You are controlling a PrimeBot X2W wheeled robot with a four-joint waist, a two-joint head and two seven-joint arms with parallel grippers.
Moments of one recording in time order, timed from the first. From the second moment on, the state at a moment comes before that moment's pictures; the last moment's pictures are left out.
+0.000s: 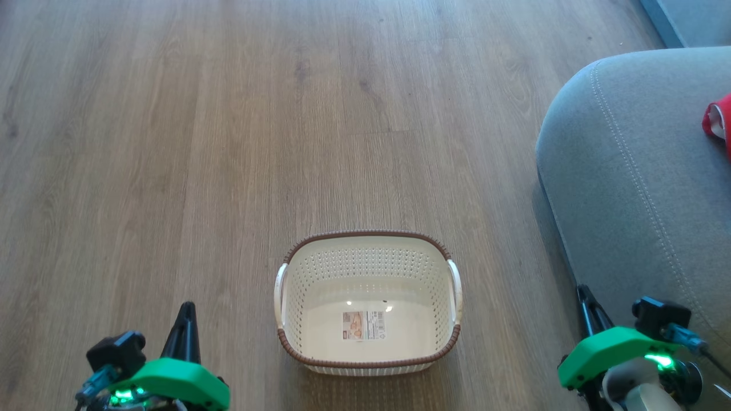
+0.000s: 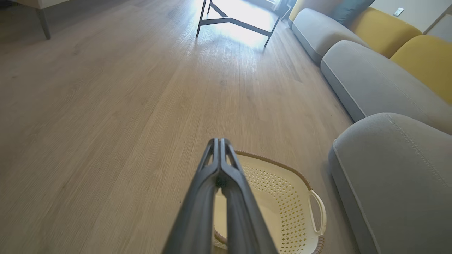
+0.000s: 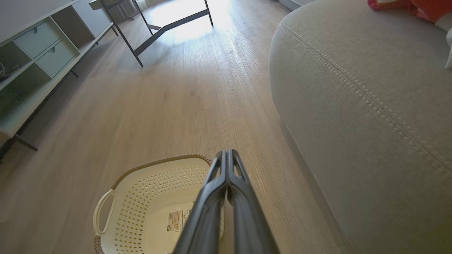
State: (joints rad) left arm 0.06 0.05 -0.05 0.31 -0.42 -0.04 -0.19; right arm -0.05 -0.11 0.09 0.40 0.47 0.12 -0.19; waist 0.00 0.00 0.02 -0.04
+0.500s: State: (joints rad) left arm 0.05 0.05 -0.03 0.31 -0.59 -0.05 -0.15; right arm -0.05 -0.10 0.06 0.39 0.63 0.12 -0.14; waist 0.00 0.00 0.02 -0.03
